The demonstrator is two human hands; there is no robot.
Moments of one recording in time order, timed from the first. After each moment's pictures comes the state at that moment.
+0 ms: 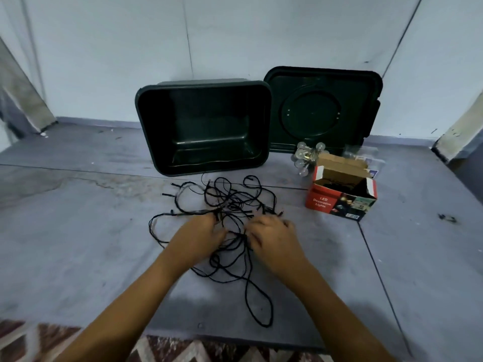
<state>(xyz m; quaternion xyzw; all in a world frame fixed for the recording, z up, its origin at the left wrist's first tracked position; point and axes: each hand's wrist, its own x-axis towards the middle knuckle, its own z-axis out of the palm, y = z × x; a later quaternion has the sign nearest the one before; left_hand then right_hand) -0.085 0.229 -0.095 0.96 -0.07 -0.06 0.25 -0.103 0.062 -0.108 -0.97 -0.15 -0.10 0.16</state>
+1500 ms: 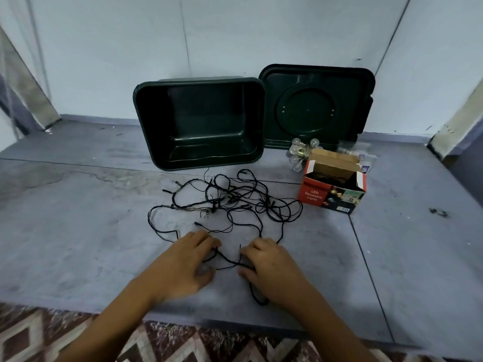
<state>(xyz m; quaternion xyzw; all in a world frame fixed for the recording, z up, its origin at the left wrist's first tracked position) -0.143 0.257 -0.125 0.94 -0.30 0.01 0.14 -0.154 0.047 -0.114 -0.97 -0.21 0.05 0.14</state>
